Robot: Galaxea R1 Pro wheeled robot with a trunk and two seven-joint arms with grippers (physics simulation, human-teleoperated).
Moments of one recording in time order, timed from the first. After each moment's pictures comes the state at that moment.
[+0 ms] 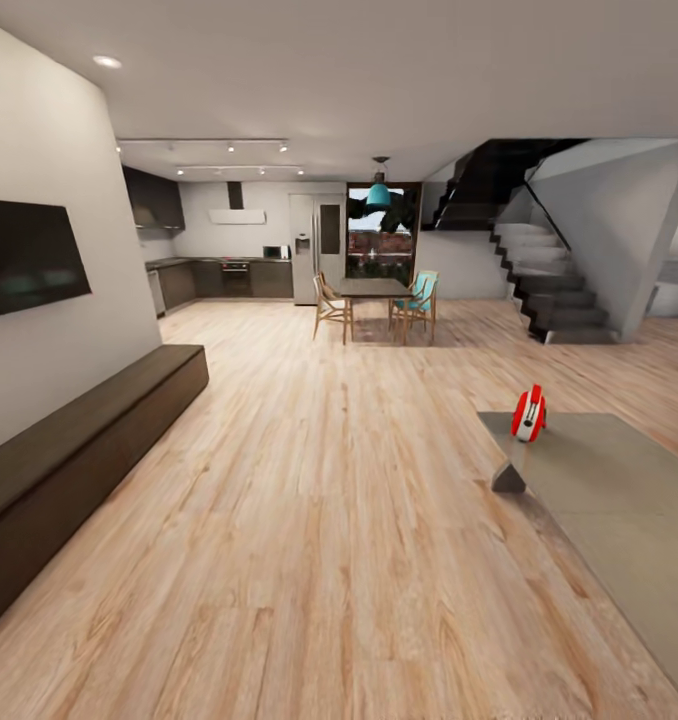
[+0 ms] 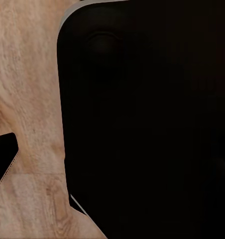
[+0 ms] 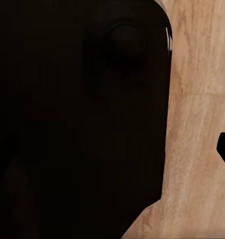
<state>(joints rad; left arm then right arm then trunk) 0.00 0.00 0.00 -0.02 0.00 -0.02 0.00 0.00 0.00 -0.01 0.00 -0.01 -0.02 0.00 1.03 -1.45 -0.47</state>
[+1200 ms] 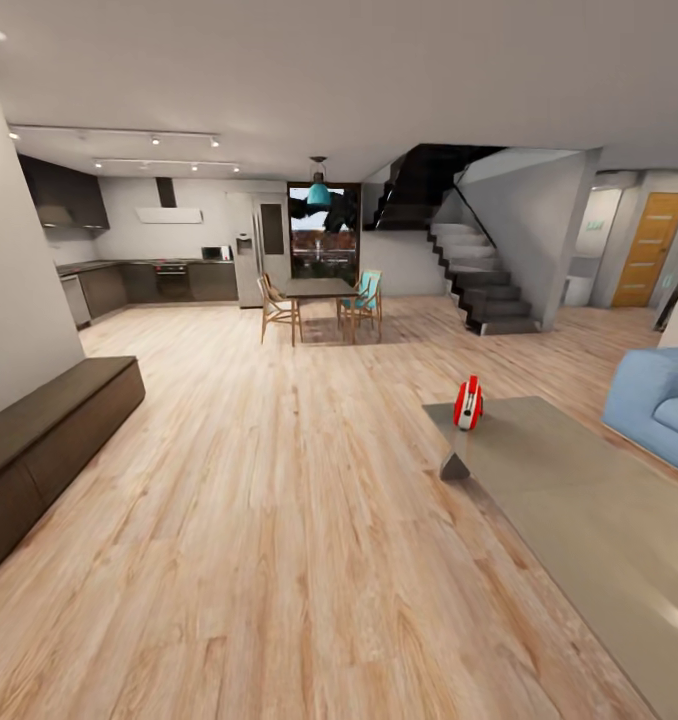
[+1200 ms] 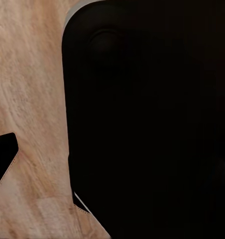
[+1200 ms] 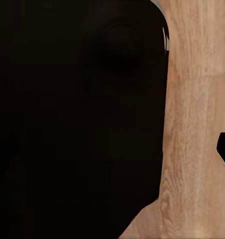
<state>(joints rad) 0.00 0.00 0.00 -0.02 0.00 -0.02 0.01 0.00 0.00 -0.01 0.00 -0.01 -0.02 0.00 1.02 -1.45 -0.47</state>
